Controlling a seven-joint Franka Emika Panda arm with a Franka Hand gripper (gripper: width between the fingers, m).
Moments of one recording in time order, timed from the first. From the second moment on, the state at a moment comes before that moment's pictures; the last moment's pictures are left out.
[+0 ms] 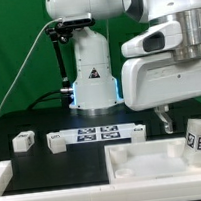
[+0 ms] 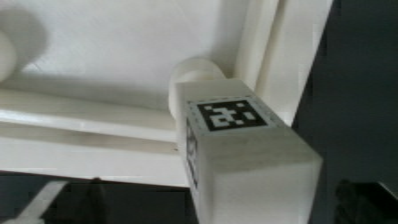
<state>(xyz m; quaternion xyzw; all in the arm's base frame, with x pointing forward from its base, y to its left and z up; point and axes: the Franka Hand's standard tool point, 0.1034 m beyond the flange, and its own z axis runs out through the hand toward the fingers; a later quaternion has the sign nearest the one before) 0.618 0.117 0.094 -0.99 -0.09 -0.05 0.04</state>
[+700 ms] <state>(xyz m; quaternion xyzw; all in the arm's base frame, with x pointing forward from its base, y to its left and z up) 0.621 0.112 0.086 -0.99 -0.09 -0.06 0.04</state>
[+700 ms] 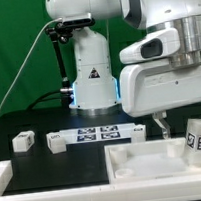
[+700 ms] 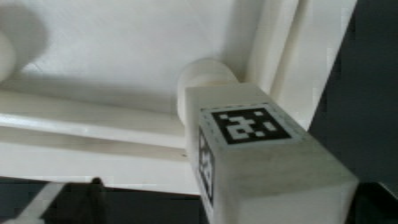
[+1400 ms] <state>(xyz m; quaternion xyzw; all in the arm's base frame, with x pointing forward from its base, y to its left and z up) 0.621 0.111 0.086 -0.99 -0.09 -0.06 0.04</state>
